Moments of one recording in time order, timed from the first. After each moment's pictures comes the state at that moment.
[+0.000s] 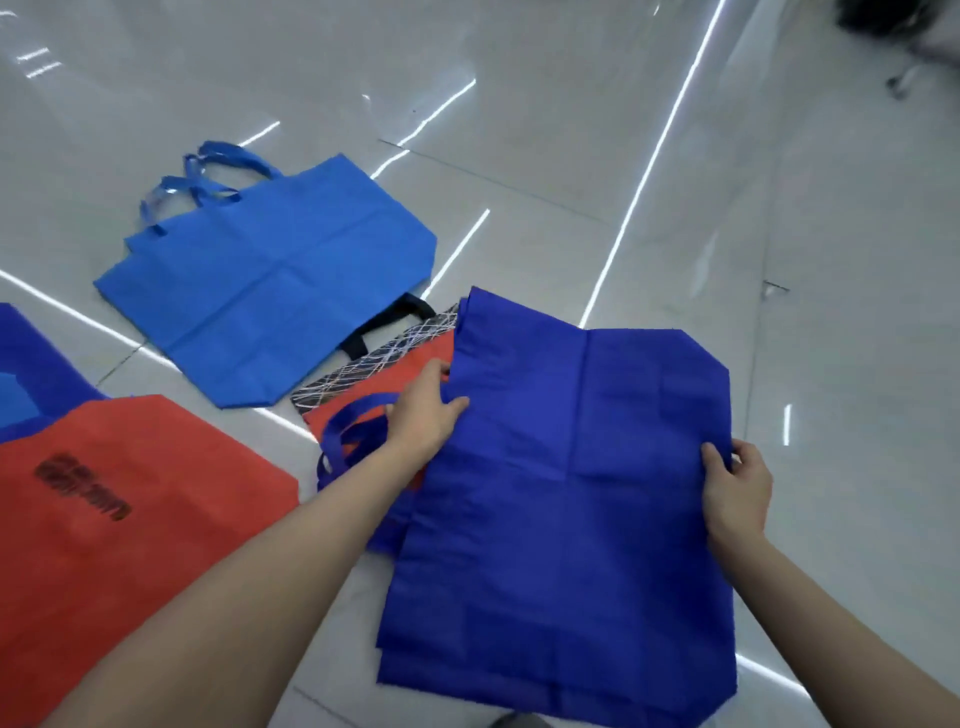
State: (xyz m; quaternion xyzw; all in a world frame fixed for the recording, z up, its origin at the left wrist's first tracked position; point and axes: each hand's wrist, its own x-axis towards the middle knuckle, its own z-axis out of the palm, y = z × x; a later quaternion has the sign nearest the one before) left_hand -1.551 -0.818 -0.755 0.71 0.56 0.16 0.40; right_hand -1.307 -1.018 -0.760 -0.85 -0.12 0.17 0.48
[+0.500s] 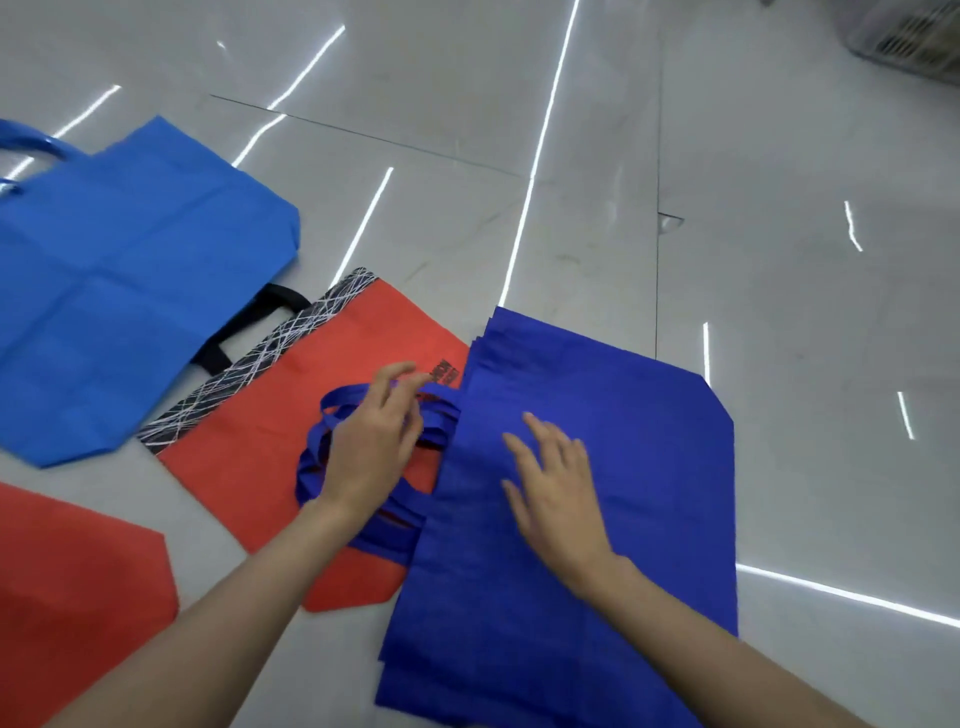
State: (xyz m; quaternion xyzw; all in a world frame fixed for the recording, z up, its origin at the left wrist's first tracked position) left_hand -1.513 -0.860 -0.780 0.88 0.34 0.27 0.20; right_hand -1.380 -1.025 -0.792 -0.84 -0.53 0.03 0.11
